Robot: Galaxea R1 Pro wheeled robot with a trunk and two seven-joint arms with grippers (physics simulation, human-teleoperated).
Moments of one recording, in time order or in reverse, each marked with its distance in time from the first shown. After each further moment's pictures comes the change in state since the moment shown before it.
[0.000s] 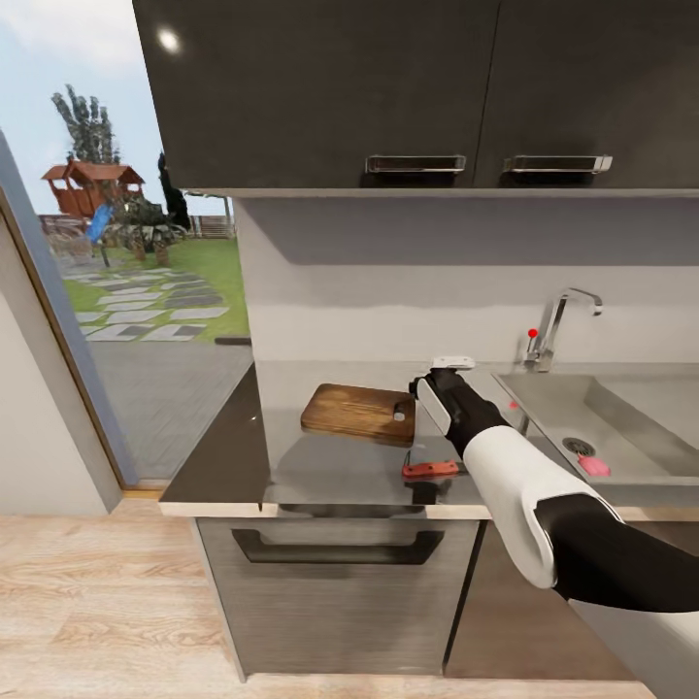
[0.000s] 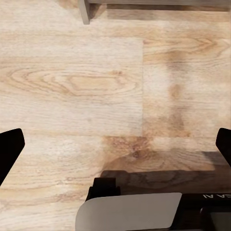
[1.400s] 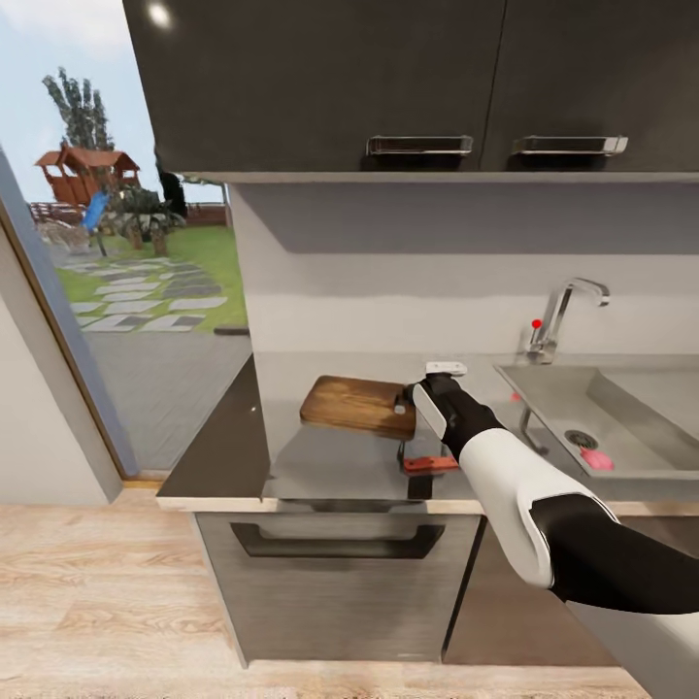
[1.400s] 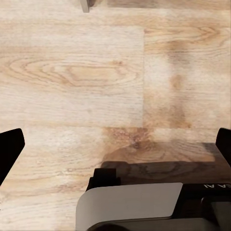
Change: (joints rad) left arm 0.000 0.001 0.000 0.000 0.000 0.000 0.000; right arm 0.002 0.013 0.000 0.037 0.001 0.000 0.039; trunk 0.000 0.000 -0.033
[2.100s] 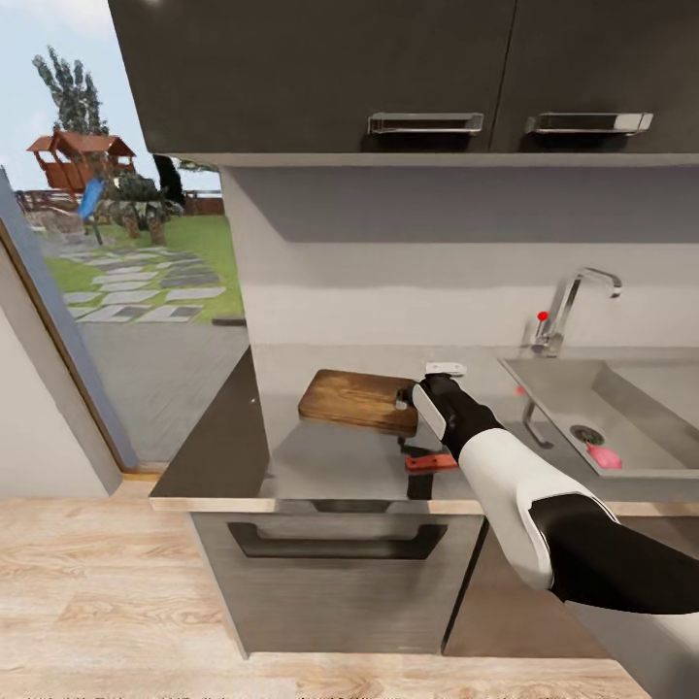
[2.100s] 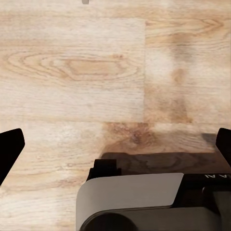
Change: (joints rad) left arm 0.000 0.001 0.000 -0.001 0.000 0.000 0.000; right arm 0.000 0.001 0.001 0.005 0.000 0.000 0.000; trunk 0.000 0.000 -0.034
